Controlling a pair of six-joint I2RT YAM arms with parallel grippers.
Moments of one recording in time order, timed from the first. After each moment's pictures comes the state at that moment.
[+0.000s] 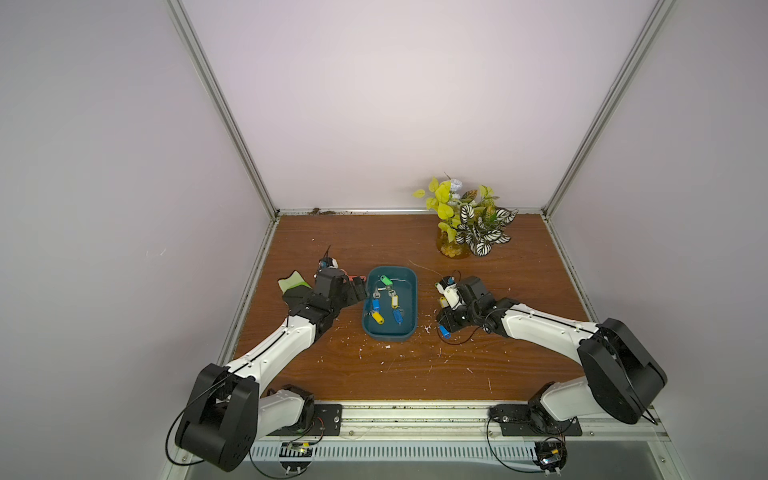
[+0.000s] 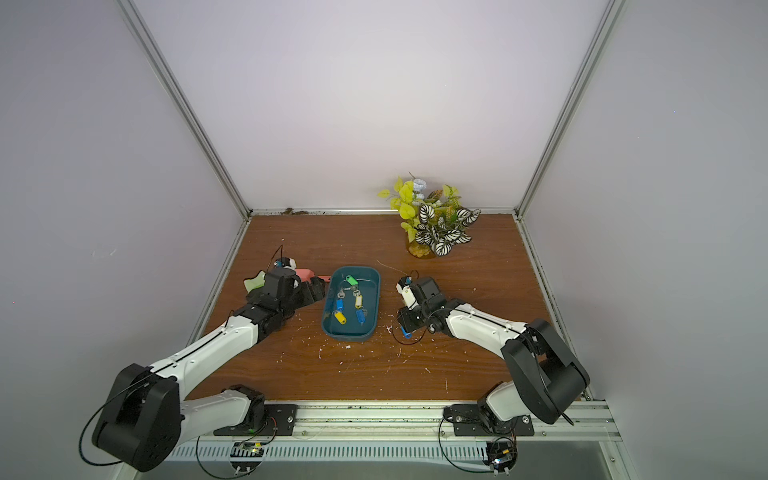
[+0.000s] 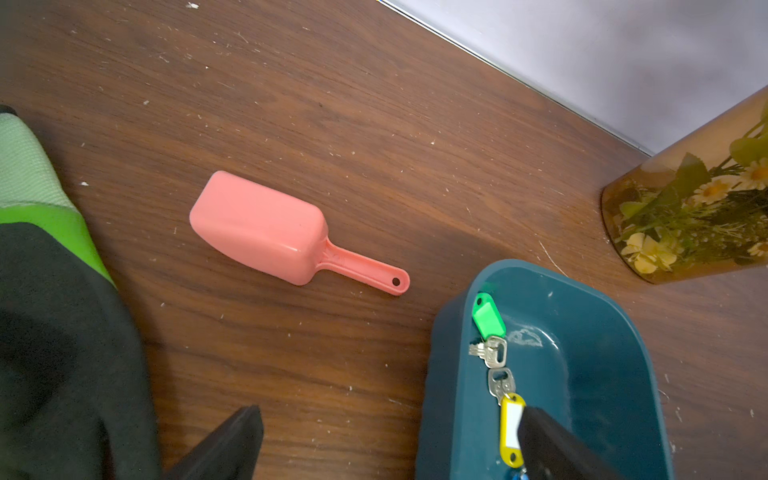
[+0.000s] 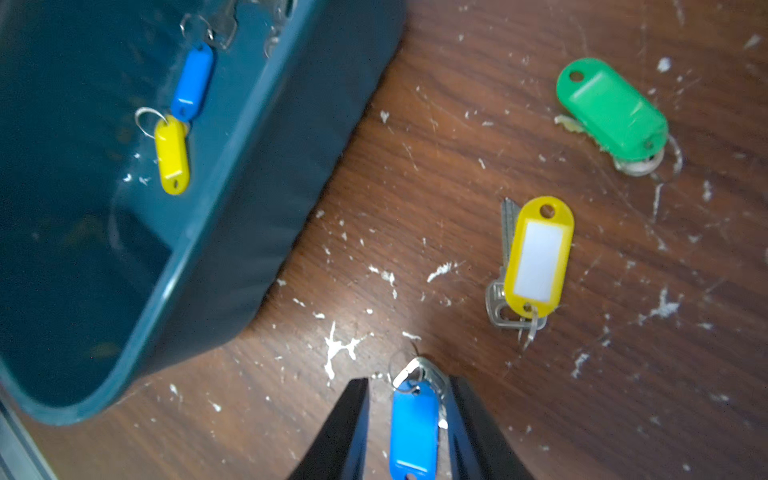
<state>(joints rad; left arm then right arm) -0.32 1.20 0.60 -0.08 -0.11 -0.57 0.64 1.45 0.74 -0.21 -0.16 0.25</state>
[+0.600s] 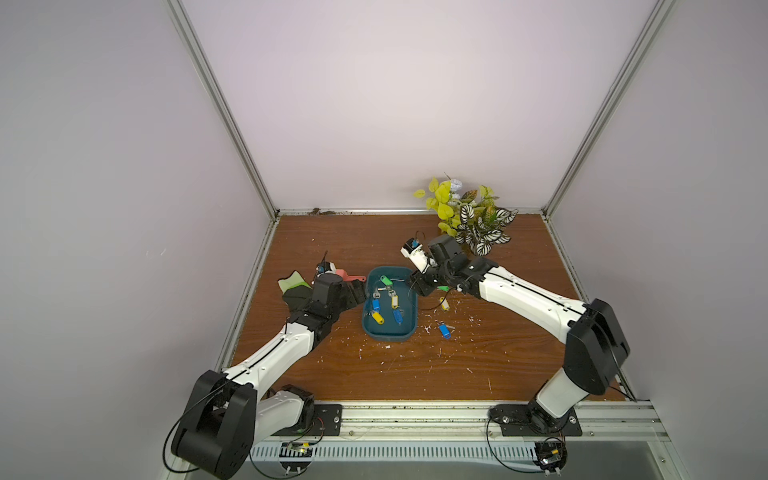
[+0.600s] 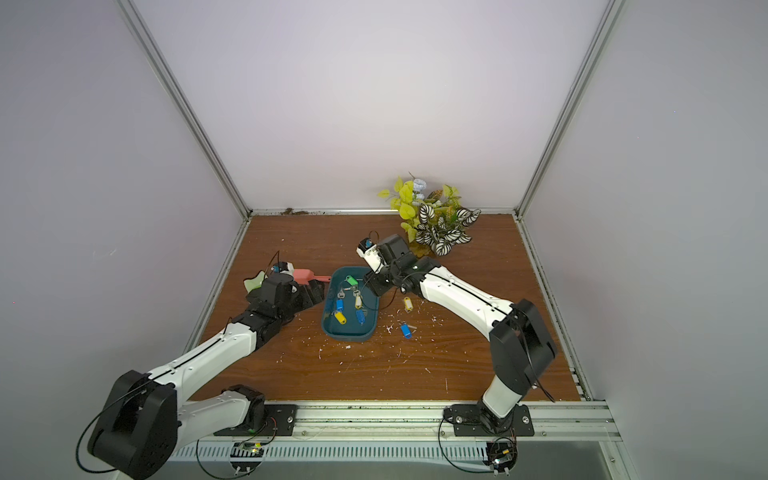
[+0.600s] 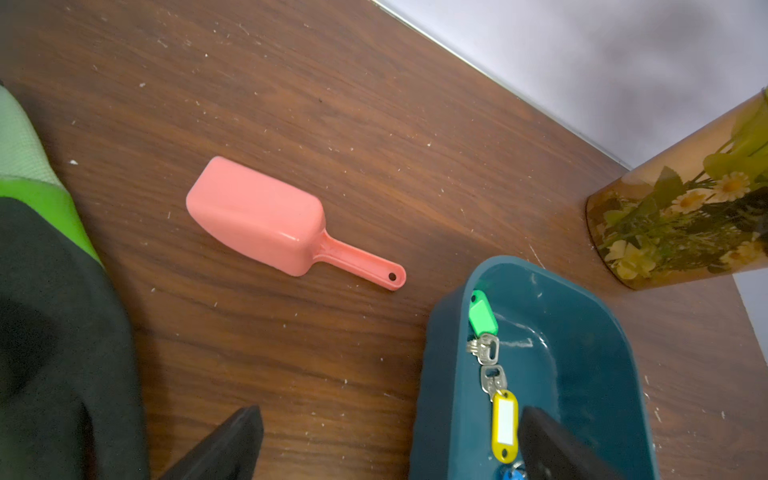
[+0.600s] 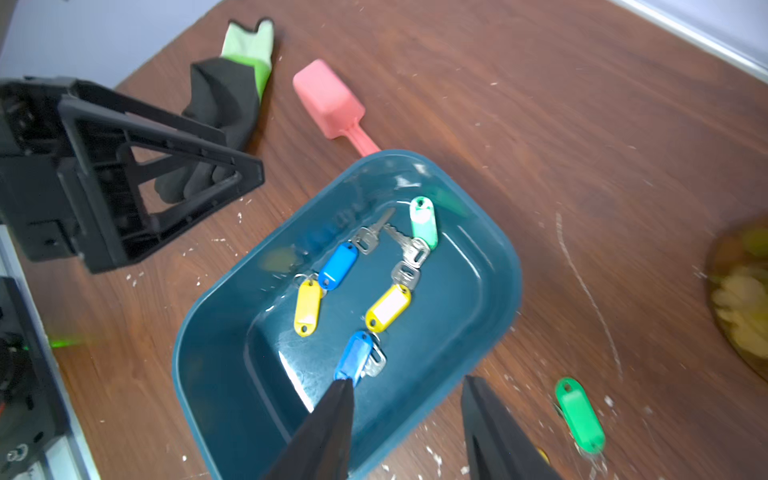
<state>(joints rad) -0.32 1.16 0.53 -0.01 -0.09 -0.62 0.76 1.69 1.34 -0.46 -0.13 0.00</state>
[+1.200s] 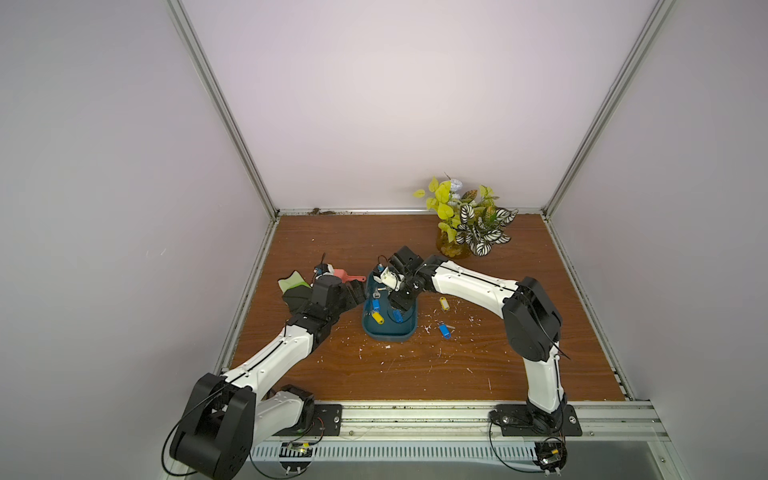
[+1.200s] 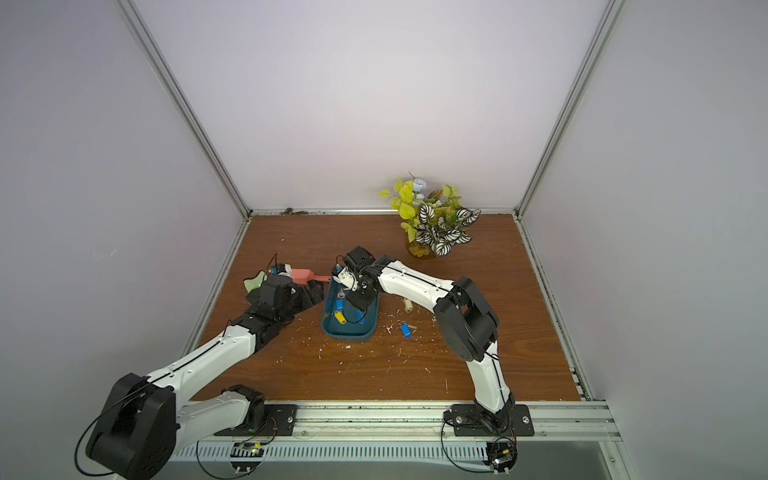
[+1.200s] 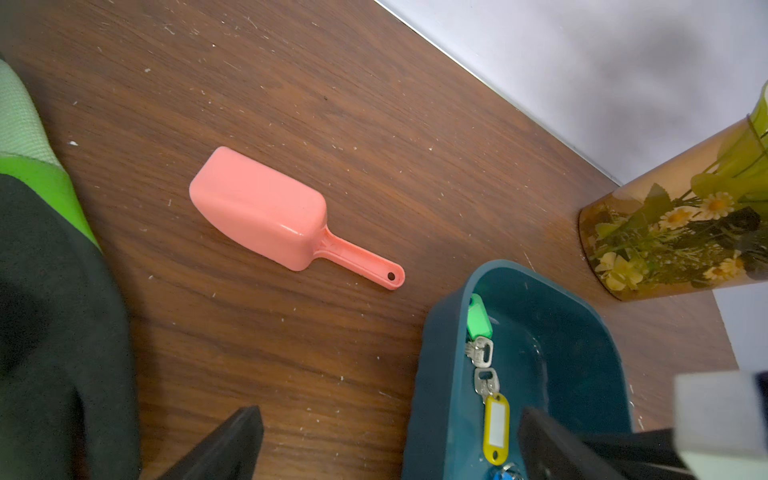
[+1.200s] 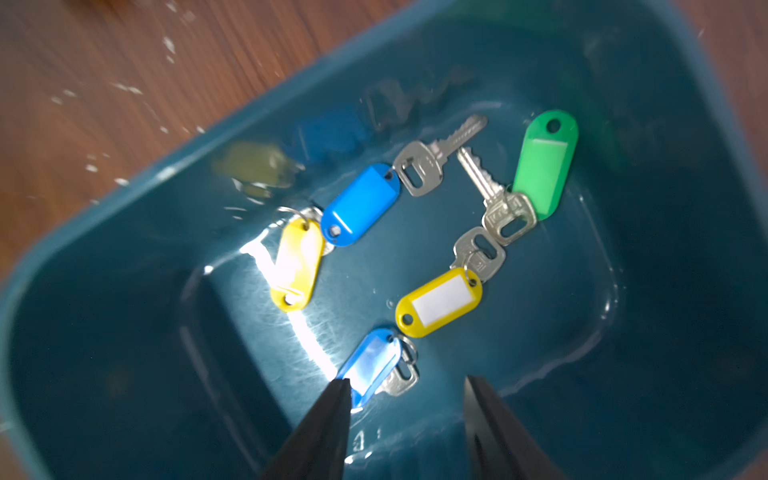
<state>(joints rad) -0.32 1.14 0.51 0.01 -0.09 -0.67 0.86 2.04 1.62 -0.73 -0.06 -0.17</state>
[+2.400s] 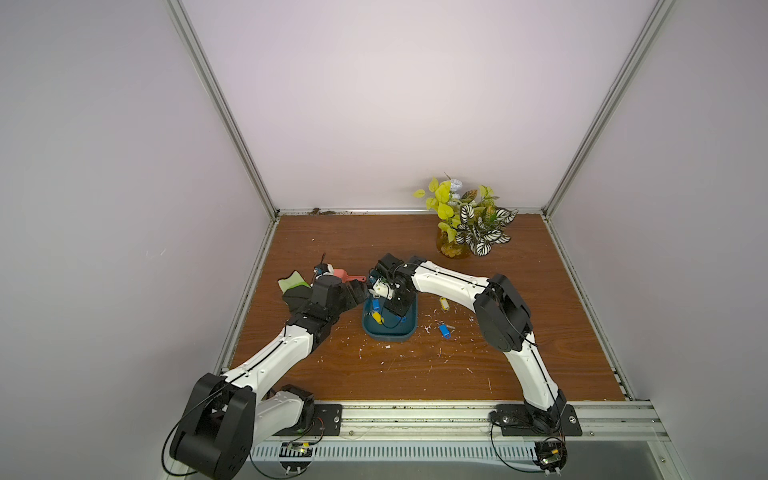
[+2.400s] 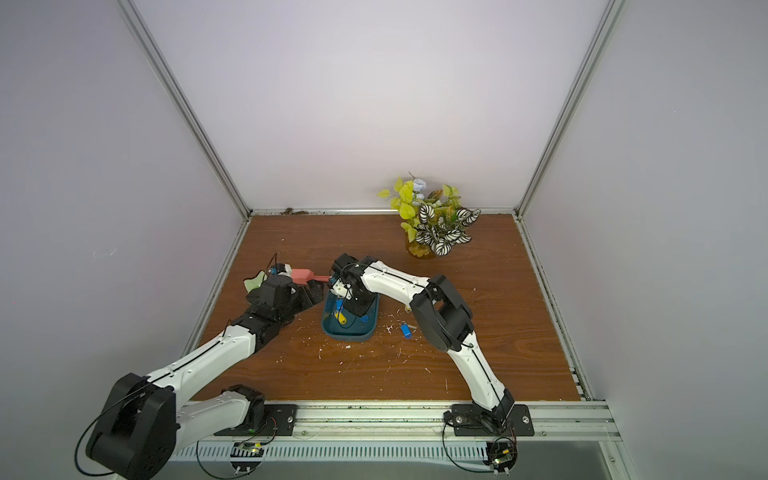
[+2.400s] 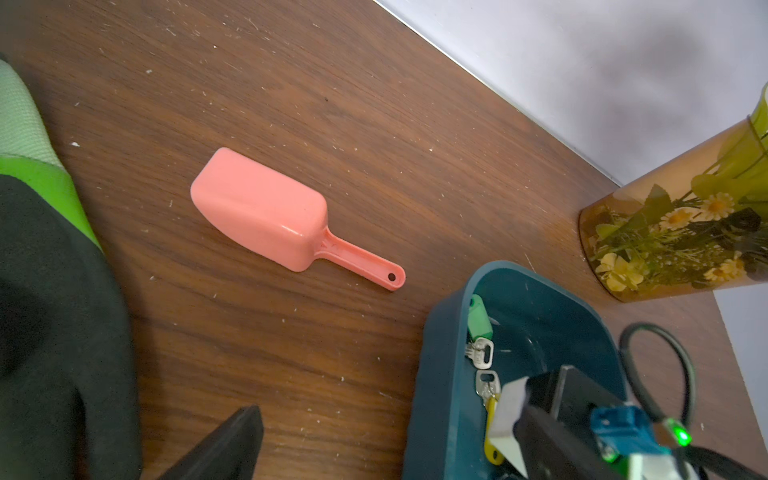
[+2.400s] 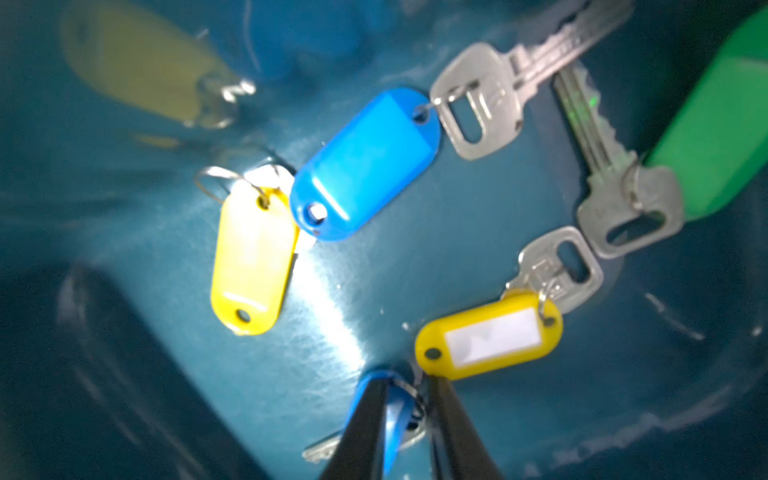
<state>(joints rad) -0.32 1.14 0.51 0.01 -0.09 -0.67 0.90 2.24 1.82 -0.94 -0.01 -0.21</state>
